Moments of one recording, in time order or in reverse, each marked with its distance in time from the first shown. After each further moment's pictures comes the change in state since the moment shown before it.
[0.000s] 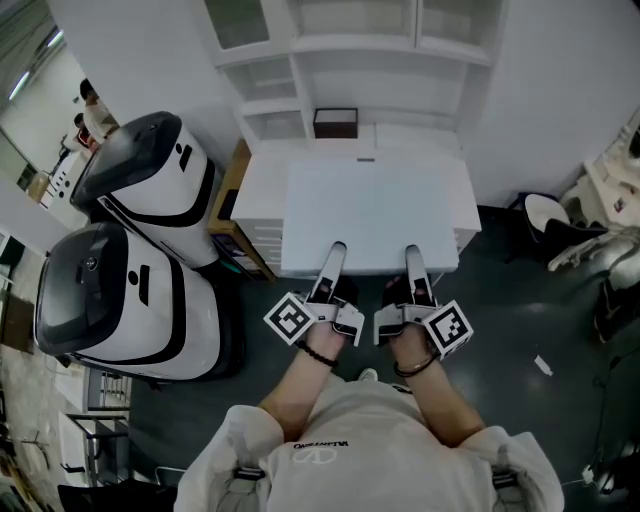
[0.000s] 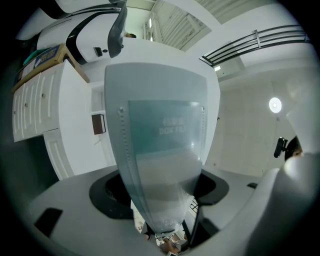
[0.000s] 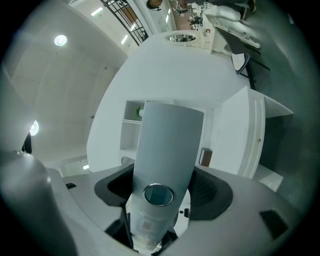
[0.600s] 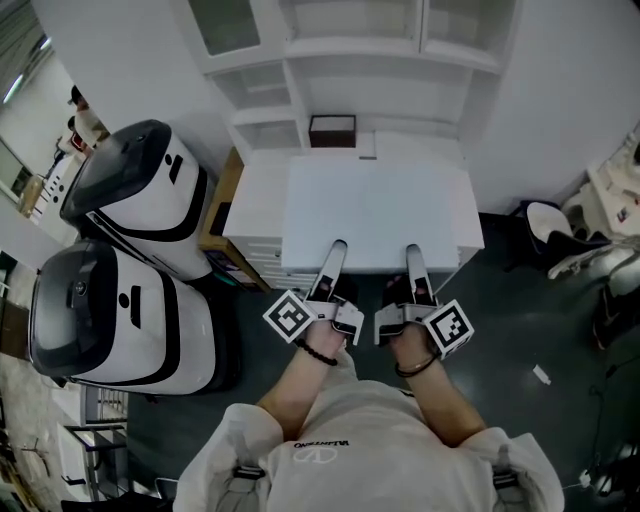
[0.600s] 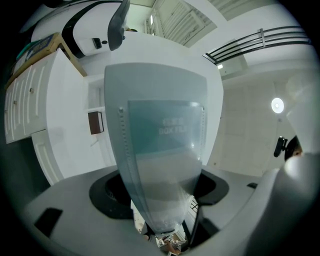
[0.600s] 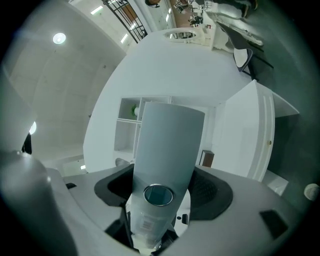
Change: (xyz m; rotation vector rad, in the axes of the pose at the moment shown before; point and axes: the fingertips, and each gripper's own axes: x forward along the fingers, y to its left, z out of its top) left arm 0.070 0.045 0.027 -0.019 0.018 0.003; right arm 0.078 -0.029 0.012 -0.002 -0.004 -0.007
